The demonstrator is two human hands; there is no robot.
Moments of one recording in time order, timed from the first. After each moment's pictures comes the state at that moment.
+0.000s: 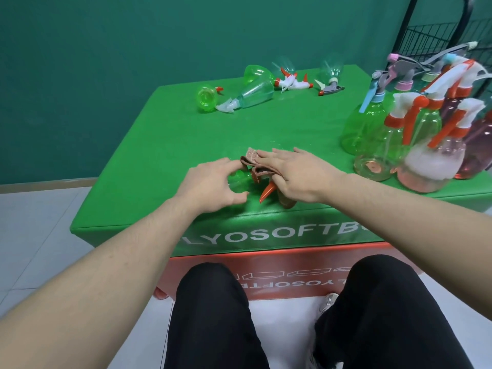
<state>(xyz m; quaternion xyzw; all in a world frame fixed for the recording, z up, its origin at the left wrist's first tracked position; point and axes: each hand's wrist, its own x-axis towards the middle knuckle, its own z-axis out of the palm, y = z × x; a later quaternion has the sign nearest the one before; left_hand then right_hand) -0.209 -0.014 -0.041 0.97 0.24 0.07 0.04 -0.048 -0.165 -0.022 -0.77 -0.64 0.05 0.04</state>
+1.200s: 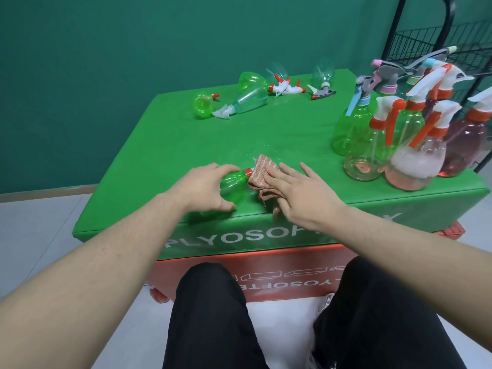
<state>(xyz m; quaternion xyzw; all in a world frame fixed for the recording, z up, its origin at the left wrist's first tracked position) -0.212 -0.010 -0.029 0.97 0.22 -0.04 0.07 -0.060 -0.205 -0.054 -0.79 -0.61 -0.01 0.02</state>
